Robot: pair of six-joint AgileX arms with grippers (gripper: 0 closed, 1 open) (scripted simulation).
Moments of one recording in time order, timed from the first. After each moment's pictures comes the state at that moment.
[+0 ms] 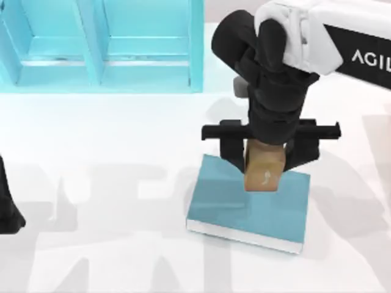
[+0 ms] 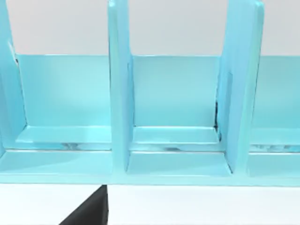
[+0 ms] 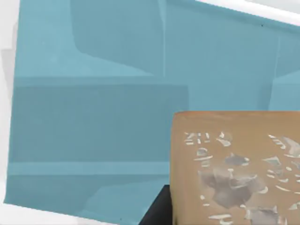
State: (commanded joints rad) left arm 0.00 0.00 0.00 0.00 0.00 0.00; right arm 0.65 2.04 1.68 -1.22 0.01 0.67
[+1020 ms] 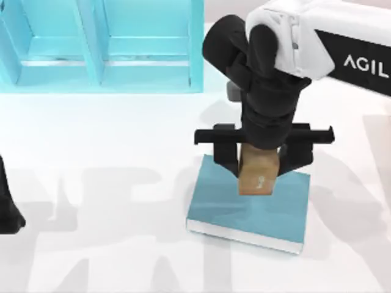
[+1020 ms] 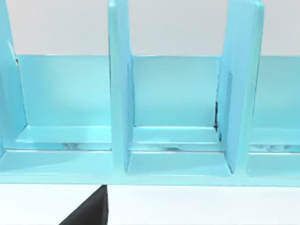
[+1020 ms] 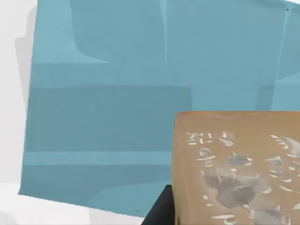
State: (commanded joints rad) left arm 0.00 0.00 0.00 0.00 0.00 0.00; right arm 0.67 2.04 1.69 -1.22 0.00 0.70
